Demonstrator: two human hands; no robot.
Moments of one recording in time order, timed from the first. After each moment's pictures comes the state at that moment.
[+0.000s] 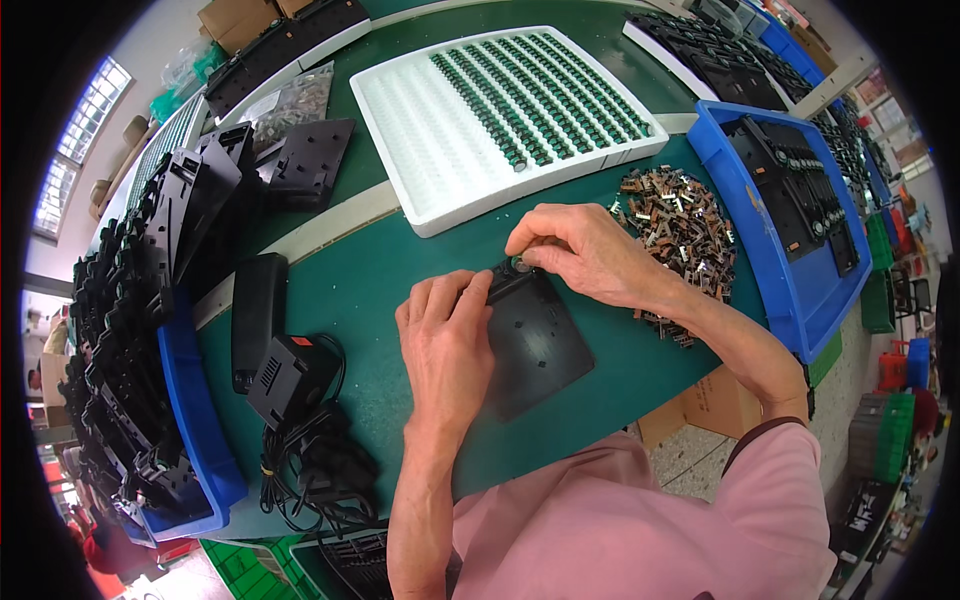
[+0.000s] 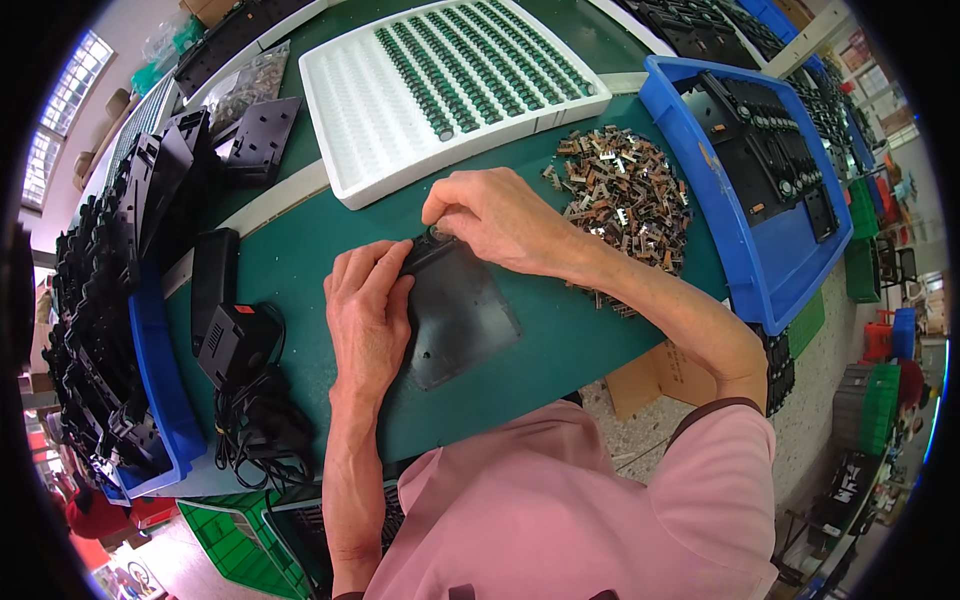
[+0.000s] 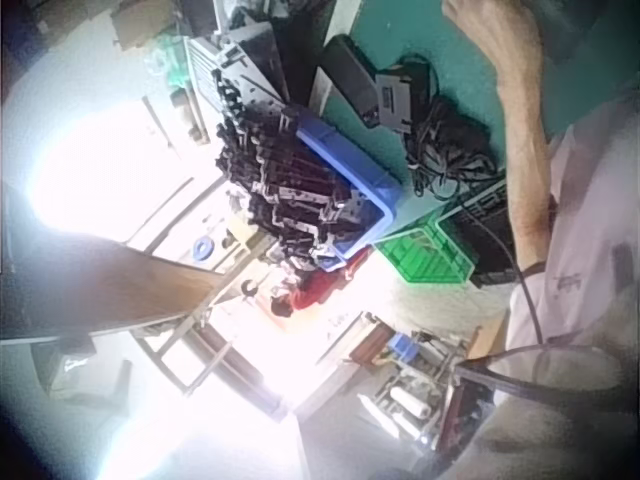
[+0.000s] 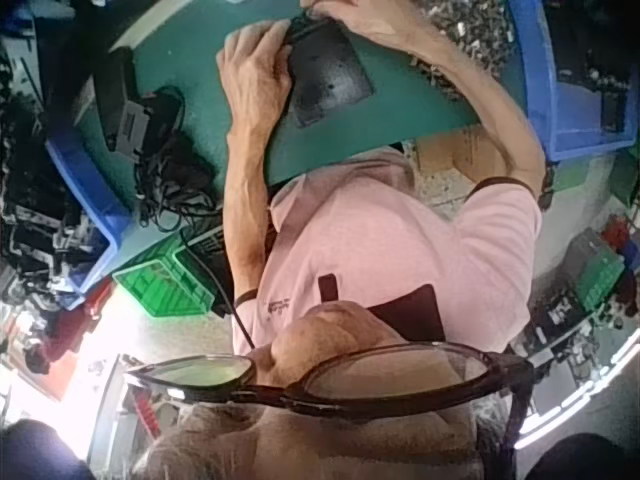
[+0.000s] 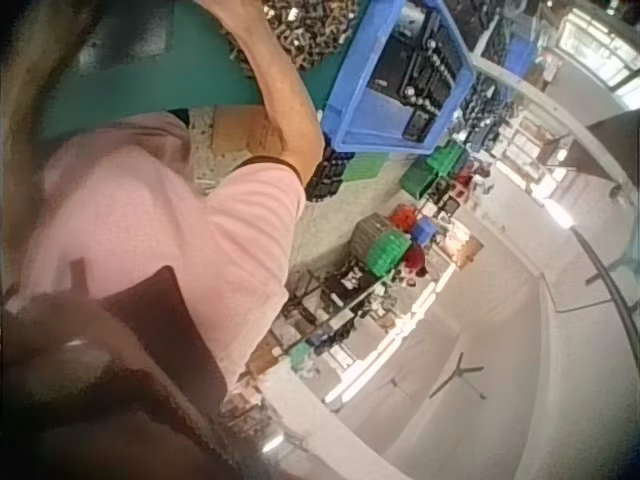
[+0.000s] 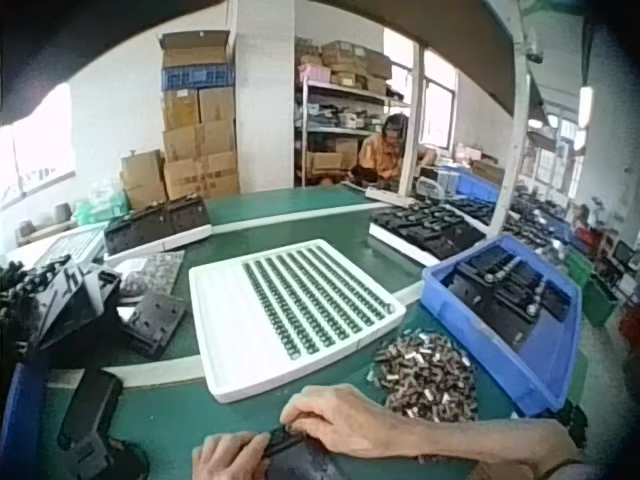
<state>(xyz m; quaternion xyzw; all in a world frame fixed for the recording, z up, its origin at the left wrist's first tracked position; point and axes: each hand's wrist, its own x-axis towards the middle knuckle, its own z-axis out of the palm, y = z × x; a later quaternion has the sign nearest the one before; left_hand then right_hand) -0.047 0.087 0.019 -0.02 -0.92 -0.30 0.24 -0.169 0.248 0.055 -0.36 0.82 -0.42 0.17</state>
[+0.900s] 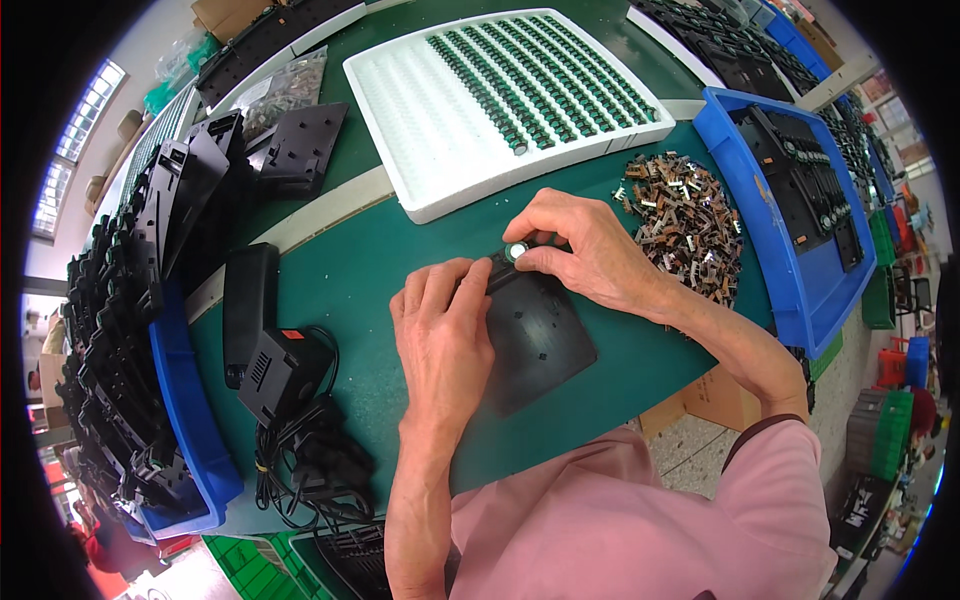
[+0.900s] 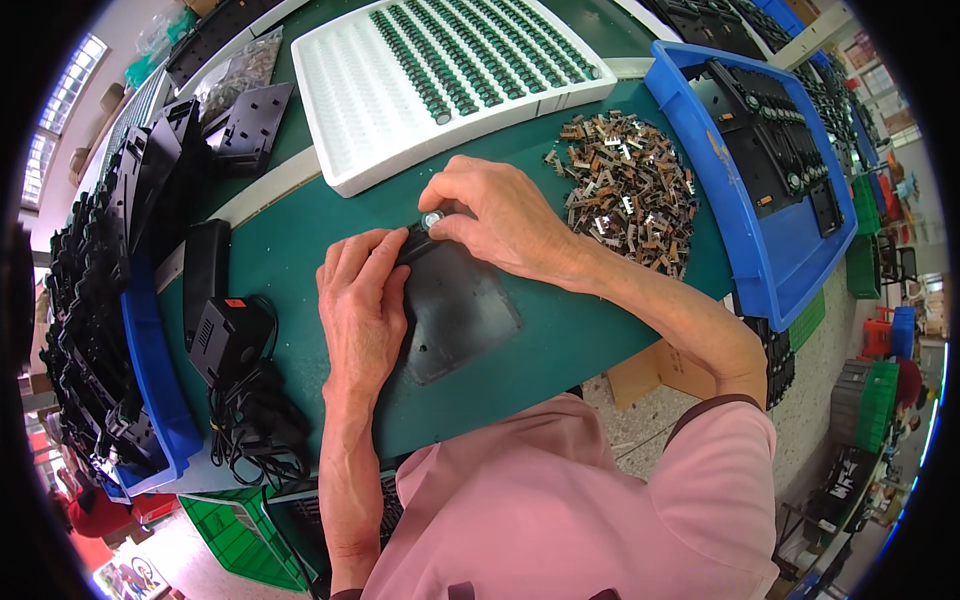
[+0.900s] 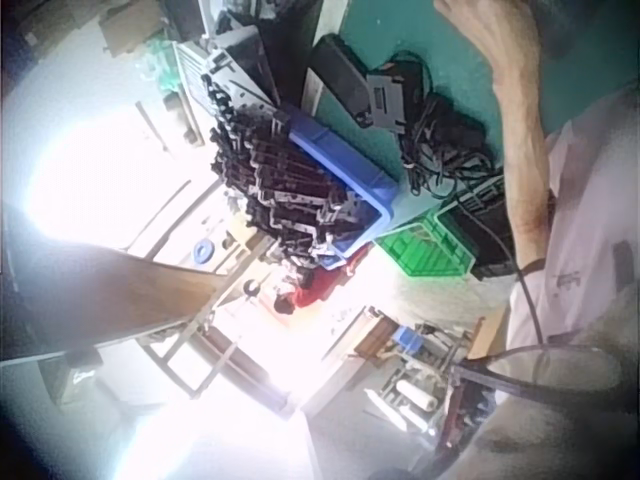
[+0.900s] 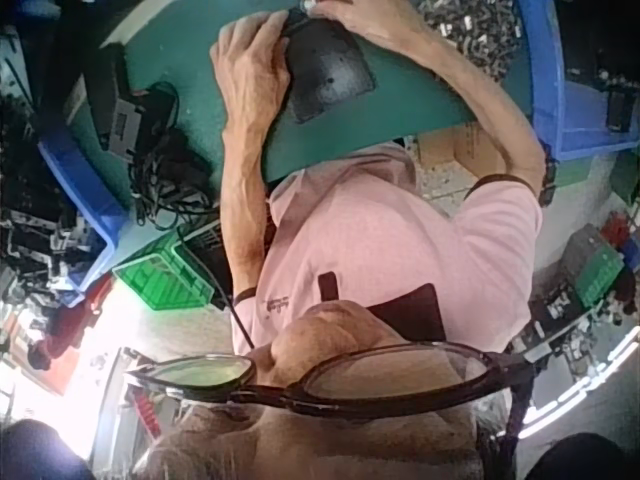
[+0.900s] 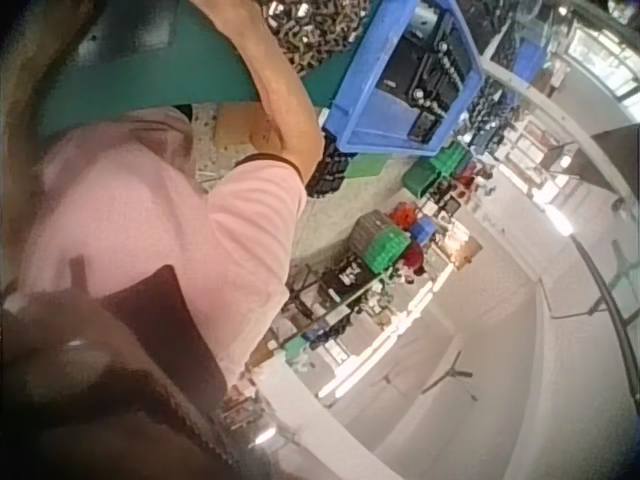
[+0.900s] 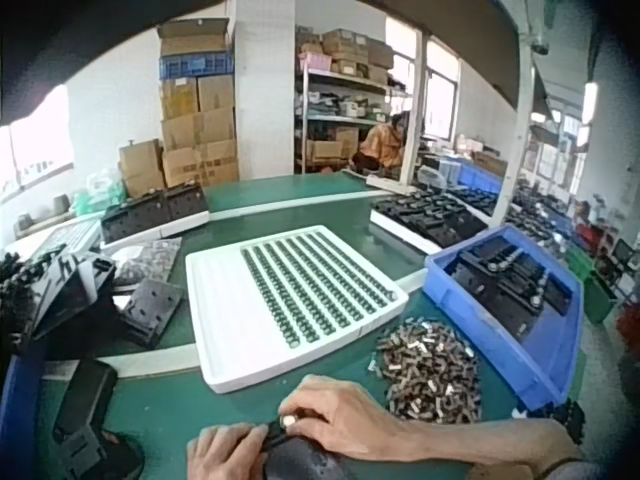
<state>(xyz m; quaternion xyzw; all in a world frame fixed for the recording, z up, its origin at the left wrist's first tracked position) -0.046 0.086 0.018 -0.02 -0.93 -0.28 0.23 -0.161 0.247 0.040 -0.38 0.82 -0.42 0.09</state>
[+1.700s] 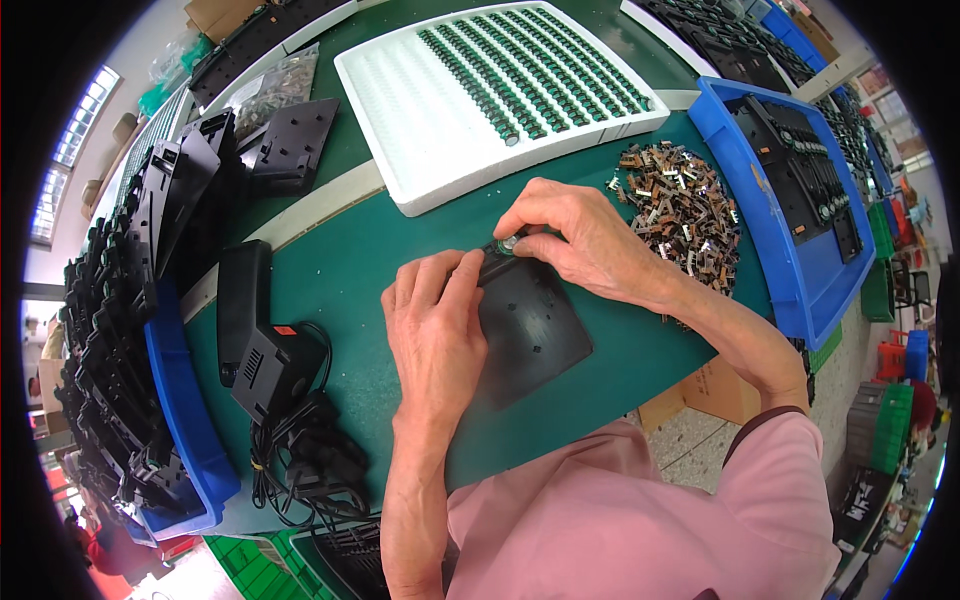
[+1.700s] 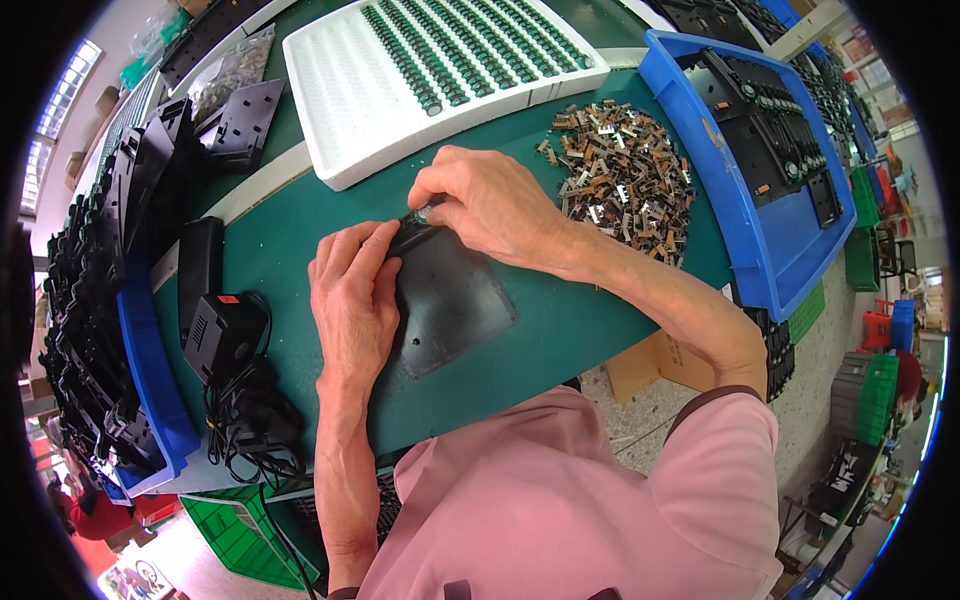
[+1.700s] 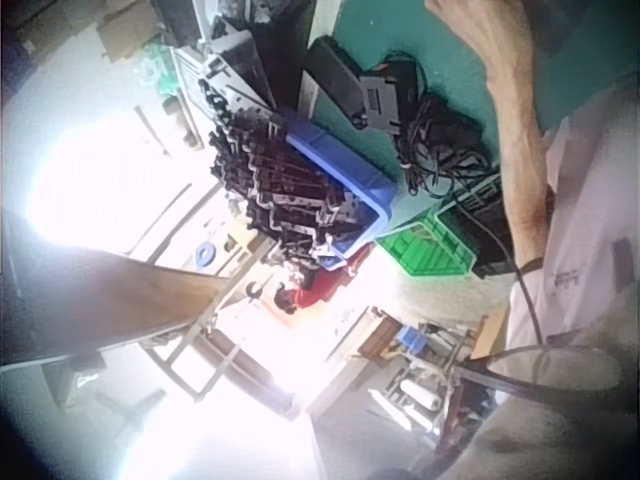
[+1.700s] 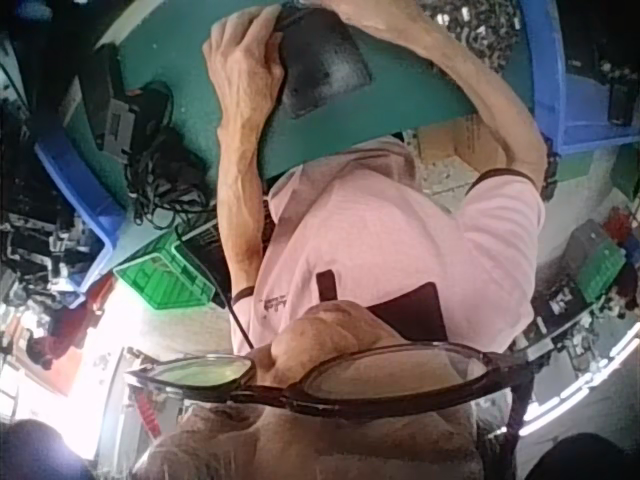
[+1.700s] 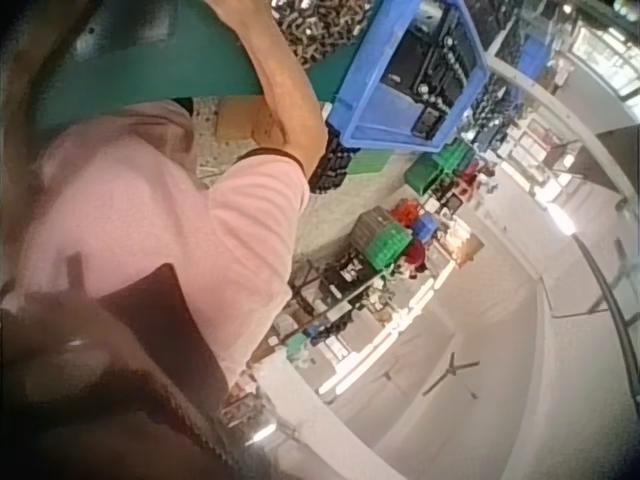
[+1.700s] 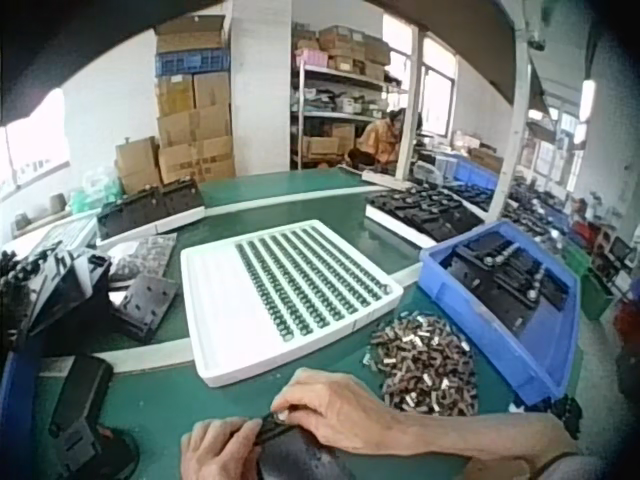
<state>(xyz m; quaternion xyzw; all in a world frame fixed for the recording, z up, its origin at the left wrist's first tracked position) -0.046 0.087 0.021 -0.02 -0.93 -0.28 0.22 -0.162 0.249 0.042 -0.40 0.82 -0.39 0.08</state>
